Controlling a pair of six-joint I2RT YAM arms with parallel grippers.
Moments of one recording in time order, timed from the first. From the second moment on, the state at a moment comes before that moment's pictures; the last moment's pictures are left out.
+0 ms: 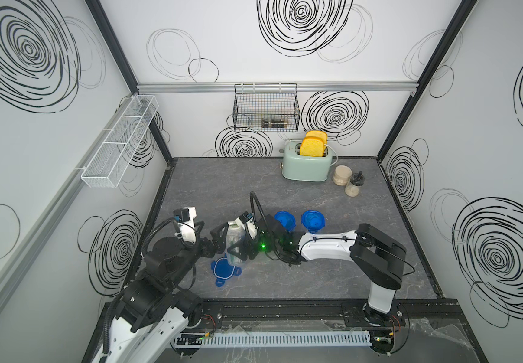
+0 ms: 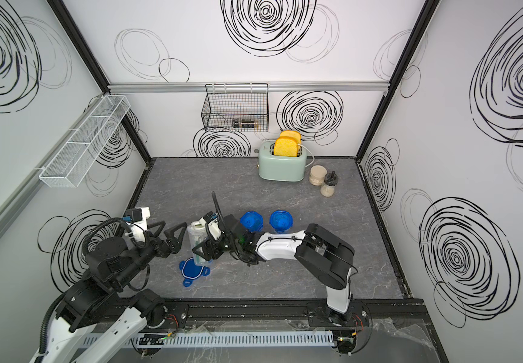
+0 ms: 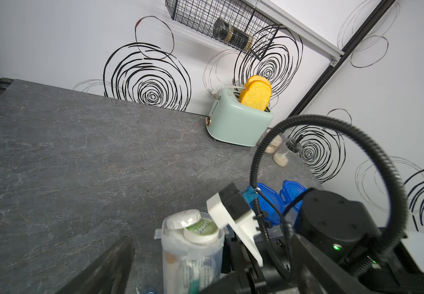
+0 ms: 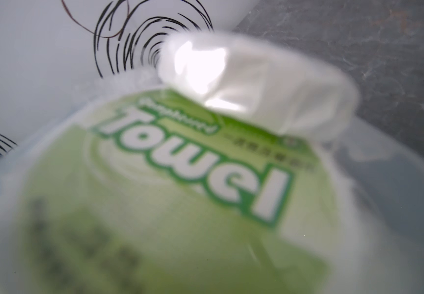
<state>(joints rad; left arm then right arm) -0.46 0.37 0.75 -0.64 -0.08 -0.45 1.07 1.87 1.05 0.34 -0.36 0.55</state>
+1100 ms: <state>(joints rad) -0.46 0.48 0.76 -0.68 -0.10 -0.47 0.96 2.12 1.35 0.15 -0.65 1.11</state>
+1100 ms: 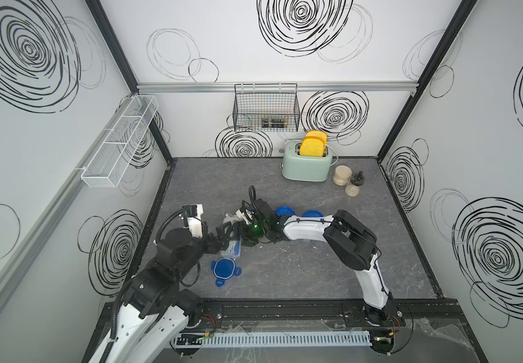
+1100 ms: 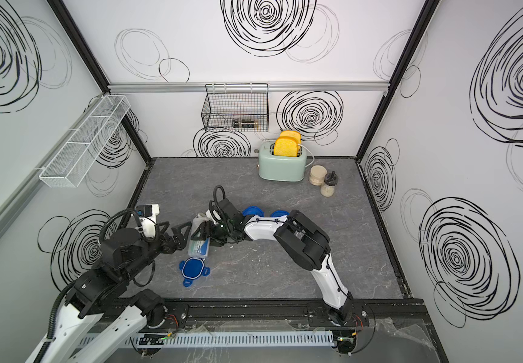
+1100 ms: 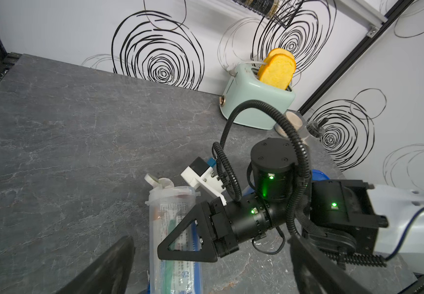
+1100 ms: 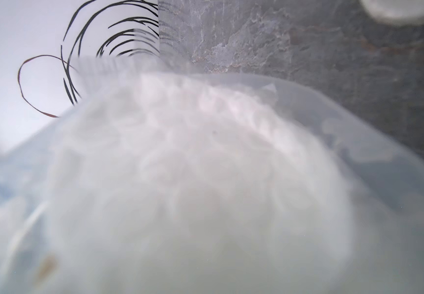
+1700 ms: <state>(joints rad) -0.46 0.46 0.65 -0.70 -0.02 -0.75 0.96 2.12 1.35 0.21 -0.73 1.25</state>
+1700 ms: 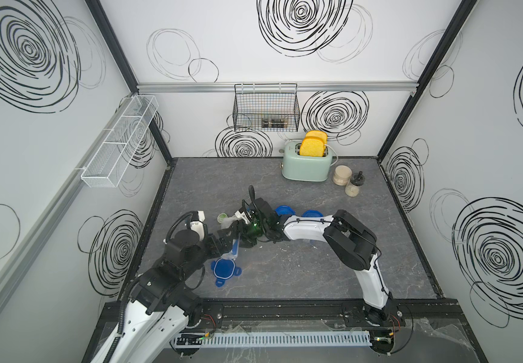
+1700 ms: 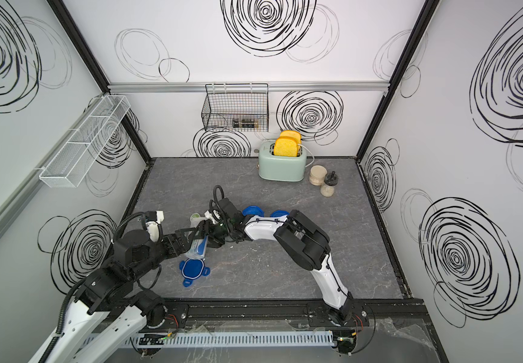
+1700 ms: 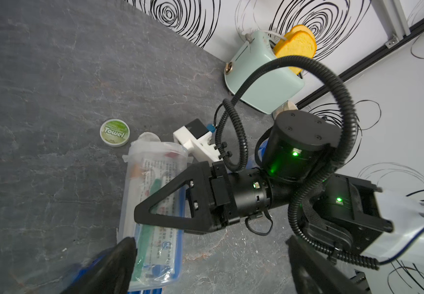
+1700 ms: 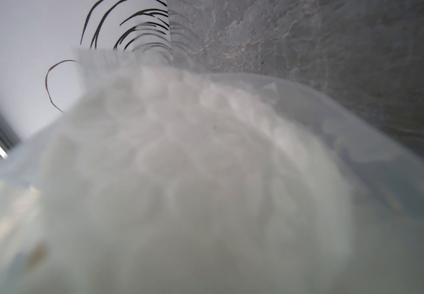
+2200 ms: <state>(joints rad) -0.53 0.23 0.41 -0.60 -0.08 -0.88 0.96 2.12 1.34 0.25 -0.77 1.30</state>
